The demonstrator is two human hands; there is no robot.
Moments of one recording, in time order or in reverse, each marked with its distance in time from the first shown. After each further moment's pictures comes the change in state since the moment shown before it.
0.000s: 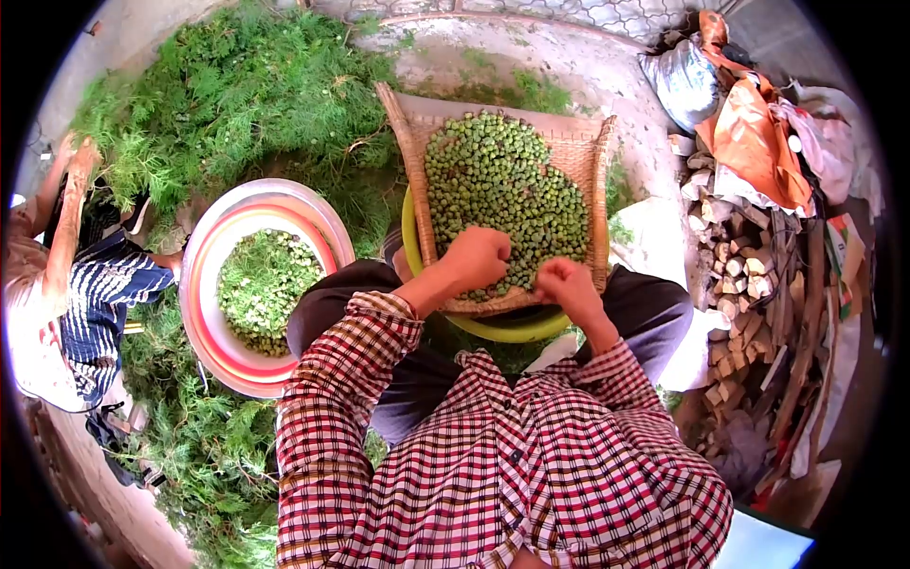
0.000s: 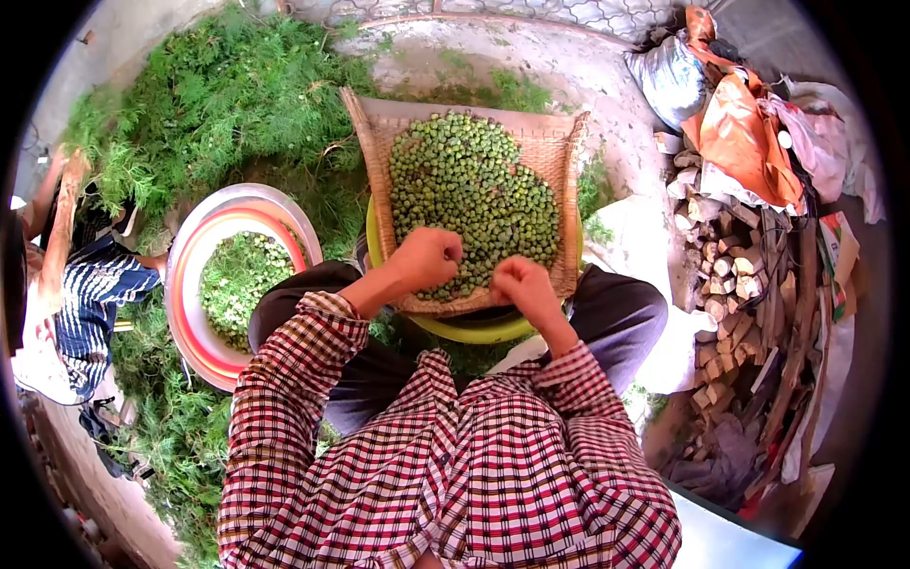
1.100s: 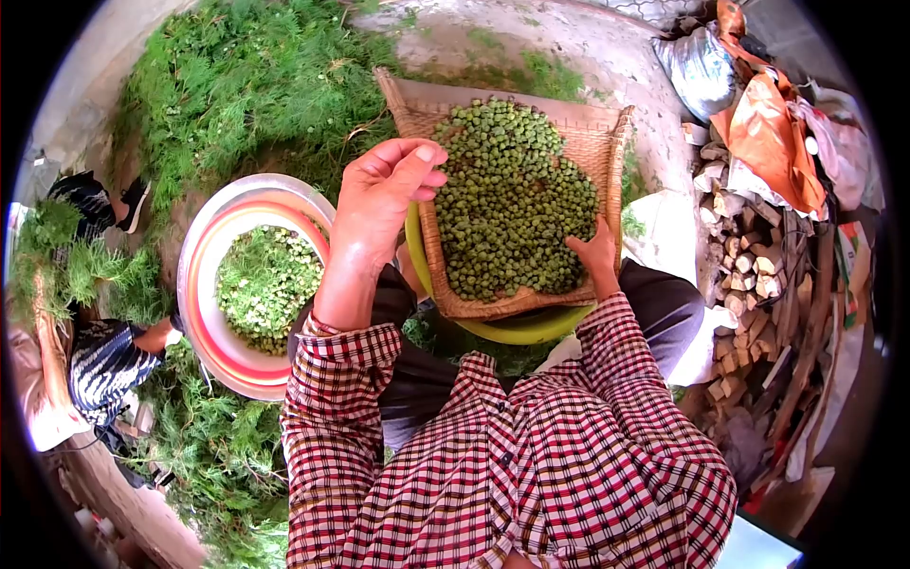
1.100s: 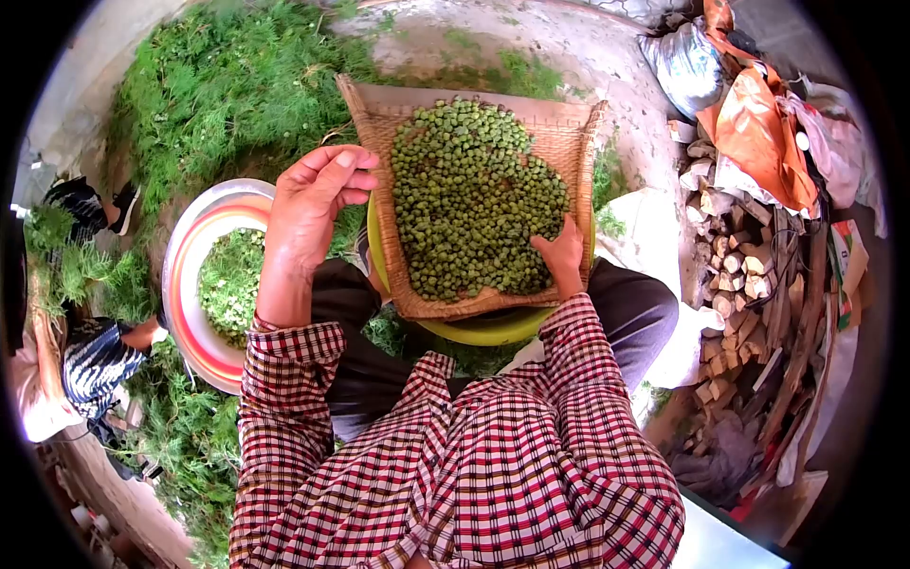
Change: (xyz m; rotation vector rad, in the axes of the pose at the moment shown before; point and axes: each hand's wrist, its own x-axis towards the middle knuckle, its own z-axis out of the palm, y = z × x) left_hand -0.021 0.034 -0.122 -0.918 0.575 -0.187; right_hand 0.103 0.043 -0.075 -1.042 0.452 0.067
